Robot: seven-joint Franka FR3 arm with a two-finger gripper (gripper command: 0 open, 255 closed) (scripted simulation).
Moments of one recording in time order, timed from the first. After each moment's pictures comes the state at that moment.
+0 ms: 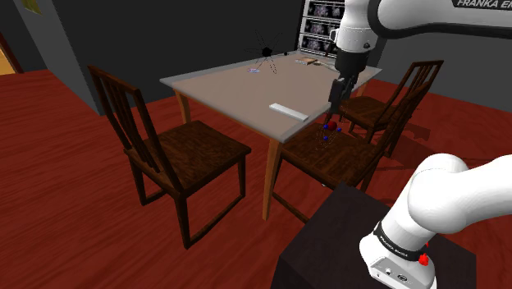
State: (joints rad) arm 0.01 -0.77 0.05 -2.33 -0.12 1.53 -0.06
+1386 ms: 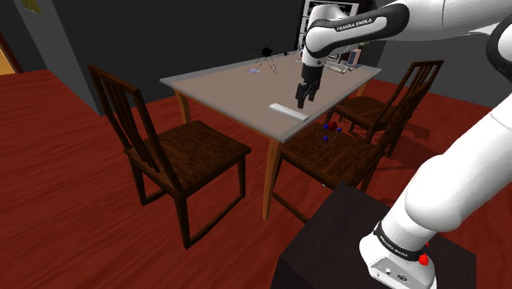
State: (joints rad) arm -0.06 -0.18 -0.21 -2.10 -0.10 1.93 -0.30
